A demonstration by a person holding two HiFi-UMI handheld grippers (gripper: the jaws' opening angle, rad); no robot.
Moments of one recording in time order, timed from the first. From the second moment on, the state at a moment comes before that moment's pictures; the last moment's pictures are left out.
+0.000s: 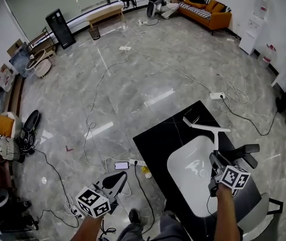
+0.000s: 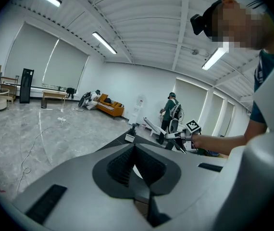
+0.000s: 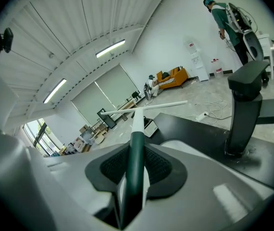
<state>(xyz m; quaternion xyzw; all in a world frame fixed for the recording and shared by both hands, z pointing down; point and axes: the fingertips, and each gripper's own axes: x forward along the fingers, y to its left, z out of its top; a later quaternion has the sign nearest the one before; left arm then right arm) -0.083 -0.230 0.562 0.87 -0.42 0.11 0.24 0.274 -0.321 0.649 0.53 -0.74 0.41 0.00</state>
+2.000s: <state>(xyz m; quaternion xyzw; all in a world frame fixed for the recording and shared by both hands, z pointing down) -0.056 -0.249 0.626 0.86 -0.40 0.14 0.28 0.303 -0.357 0.777 0.56 -0.70 0.44 0.07</state>
